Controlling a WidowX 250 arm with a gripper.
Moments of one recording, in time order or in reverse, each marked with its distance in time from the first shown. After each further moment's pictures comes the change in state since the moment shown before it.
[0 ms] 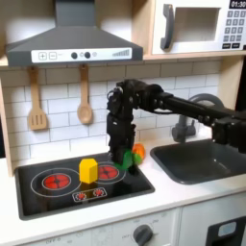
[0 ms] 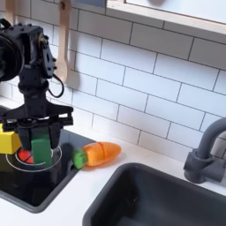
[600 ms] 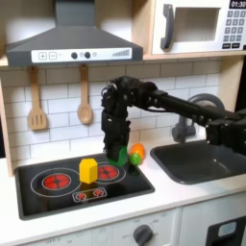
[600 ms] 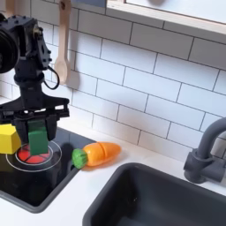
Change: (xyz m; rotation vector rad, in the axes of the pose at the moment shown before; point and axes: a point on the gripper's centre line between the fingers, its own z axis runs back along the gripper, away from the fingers) arm 0.012 0.002 0.006 -0.014 -0.001 0.018
